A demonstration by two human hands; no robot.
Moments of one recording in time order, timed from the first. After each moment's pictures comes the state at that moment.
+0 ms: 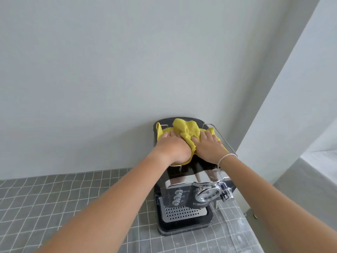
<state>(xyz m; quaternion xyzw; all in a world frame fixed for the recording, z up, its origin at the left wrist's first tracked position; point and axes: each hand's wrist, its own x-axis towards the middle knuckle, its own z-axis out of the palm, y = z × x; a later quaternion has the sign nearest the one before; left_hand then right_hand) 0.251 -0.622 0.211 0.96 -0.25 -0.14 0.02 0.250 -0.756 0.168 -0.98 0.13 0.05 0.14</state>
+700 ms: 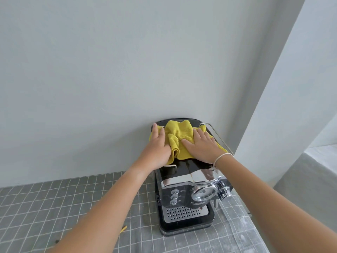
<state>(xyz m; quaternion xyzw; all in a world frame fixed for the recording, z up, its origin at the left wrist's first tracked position) 0.257 -0.590 0.185 0.90 -0.17 -0.11 0.37 0.239 -0.747 0.179 -0.98 0.10 0.02 0.18</state>
